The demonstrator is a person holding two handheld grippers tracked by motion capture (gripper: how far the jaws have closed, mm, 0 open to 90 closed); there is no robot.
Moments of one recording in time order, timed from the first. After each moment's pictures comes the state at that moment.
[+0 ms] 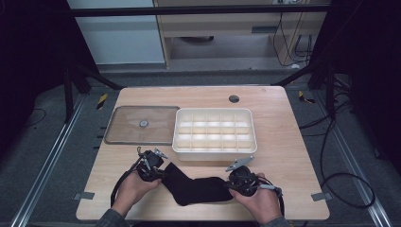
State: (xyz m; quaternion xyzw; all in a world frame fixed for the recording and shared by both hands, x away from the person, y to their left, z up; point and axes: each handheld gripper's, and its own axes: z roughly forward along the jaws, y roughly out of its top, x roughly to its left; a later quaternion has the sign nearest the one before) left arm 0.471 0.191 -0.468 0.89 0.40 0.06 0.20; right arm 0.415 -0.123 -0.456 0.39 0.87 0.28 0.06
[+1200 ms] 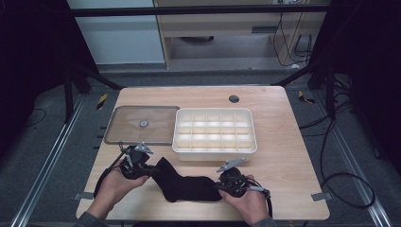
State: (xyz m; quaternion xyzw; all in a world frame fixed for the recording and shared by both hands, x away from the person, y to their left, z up) left arm 0.456 0.223 -0.413 0.89 0.38 0.05 0.26; right arm 0.418 -0.097 -0.471 0.39 0.86 0.32 0.03
